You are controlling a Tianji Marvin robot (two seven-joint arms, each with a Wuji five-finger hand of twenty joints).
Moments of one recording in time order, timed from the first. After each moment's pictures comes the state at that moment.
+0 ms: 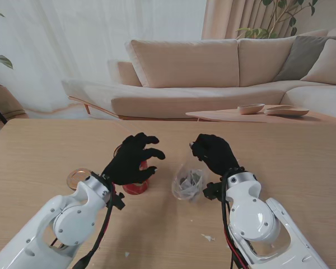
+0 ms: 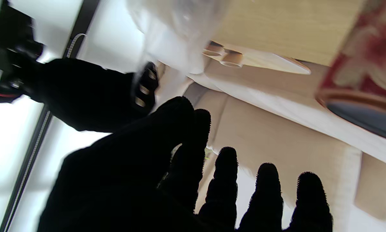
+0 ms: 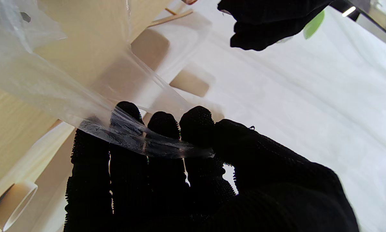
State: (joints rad) left arm 1.59 -1.08 -1.15 -1.86 0.65 -0.16 -0.01; right arm -1.68 -1.17 1.22 -2.01 -0.30 0.26 -0.16; left_hand 0.82 -0.49 0.85 -0.09 0.68 0.18 0.40 0.46 0.21 0.23 0.42 0.58 0.03 0.30 0.21 1.00 -0.14 0.37 0.27 1.06; right_hand 0.69 -0.27 0.77 -0.16 0.78 0.21 1.15 0.86 0.81 0.27 1.23 0.68 0.65 0.27 1.14 0.62 0.32 0.29 1.32 0.51
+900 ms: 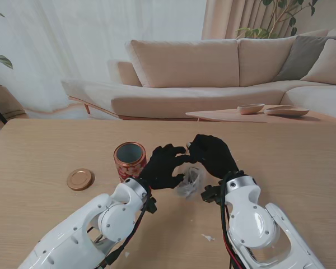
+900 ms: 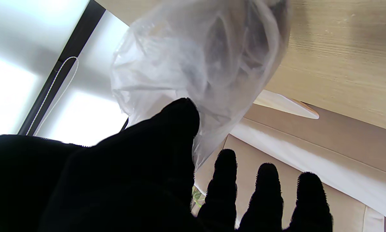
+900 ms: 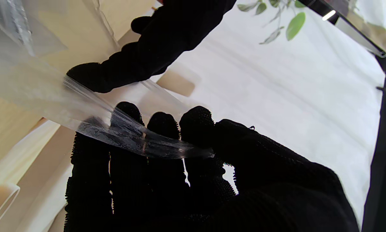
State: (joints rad) left arm 1.36 -1.14 -0.80 -1.67 0.60 0.05 0.08; right arm -1.72 -1.17 1.22 -2.04 -0.32 0.21 -0.18; left_hand 0.84 -0.48 0.85 -0.09 0.50 0.06 0.33 0.34 0.21 0.22 0.37 0.57 0.03 0.30 0.21 1.00 -0.14 0.37 0.27 1.06; right_hand 0.69 -0.27 0.77 -0.16 0.78 0.21 1.15 0.86 0.81 0.27 1.23 0.69 0.65 0.27 1.15 0.62 0.32 0.29 1.34 0.52
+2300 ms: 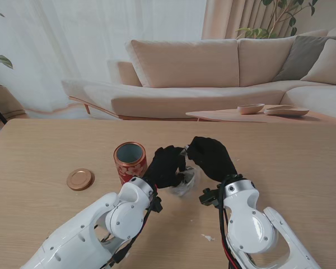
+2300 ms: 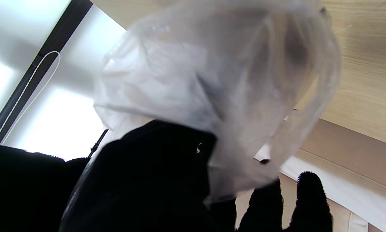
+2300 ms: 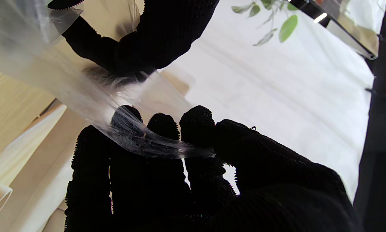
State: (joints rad) left arm 1.32 -1.16 -0.75 -1.66 0.57 0.17 0.09; right arm -1.74 -1.17 1.21 -2.05 -0.34 0.18 -0.20; left_hand 1.02 -0.54 0.78 -0.11 0.62 0.49 0.90 0.71 0.21 0.22 0.54 0.67 0.03 0.30 0.32 1.02 -0.13 0.37 0.27 1.12; right_hand 0.68 -0.27 0.78 -0.16 0.80 0.20 1.15 0.86 0.81 0.29 1.24 0.70 0.65 0.27 1.21 0.68 0.25 0.29 1.38 0.63
